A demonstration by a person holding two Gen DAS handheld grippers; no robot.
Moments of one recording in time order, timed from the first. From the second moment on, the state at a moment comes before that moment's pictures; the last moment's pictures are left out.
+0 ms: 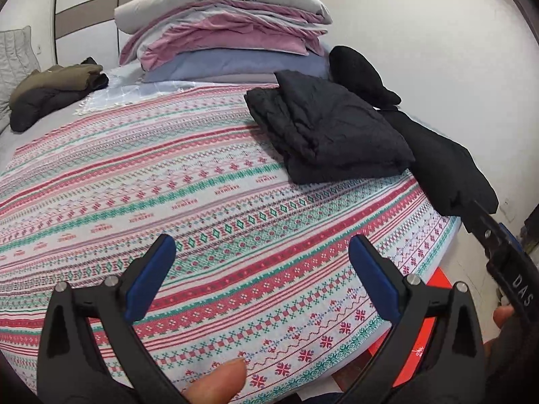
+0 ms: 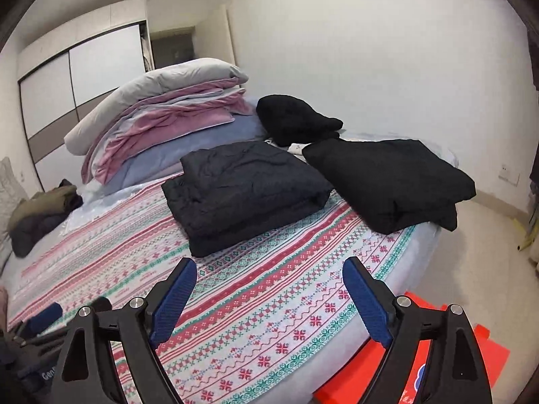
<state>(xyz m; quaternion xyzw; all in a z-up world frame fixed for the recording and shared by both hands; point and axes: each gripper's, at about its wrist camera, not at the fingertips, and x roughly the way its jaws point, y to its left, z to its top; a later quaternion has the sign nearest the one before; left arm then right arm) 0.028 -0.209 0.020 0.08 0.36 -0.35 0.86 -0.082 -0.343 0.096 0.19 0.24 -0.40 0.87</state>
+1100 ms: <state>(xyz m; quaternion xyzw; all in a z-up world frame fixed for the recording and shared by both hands) 0.042 -0.187 0.010 0.06 0.38 -0.36 0.85 -0.058 -0.315 0.084 0.13 0.26 -0.41 0.87</state>
